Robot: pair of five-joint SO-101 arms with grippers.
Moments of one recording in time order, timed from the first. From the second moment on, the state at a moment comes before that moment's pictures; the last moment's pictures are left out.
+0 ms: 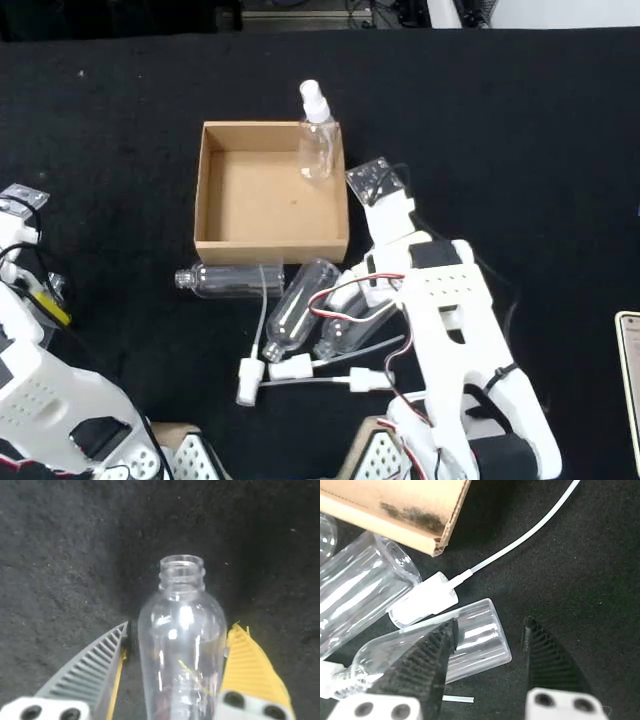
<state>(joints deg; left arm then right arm) -52.2 10.2 15.8 66.2 -68.4 -7.5 -29.7 54.0 58.2 16.1</state>
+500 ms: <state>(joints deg) -52.0 10.2 18.7 66.9 -68.4 -7.5 -29.7 54.0 58.2 16.2</state>
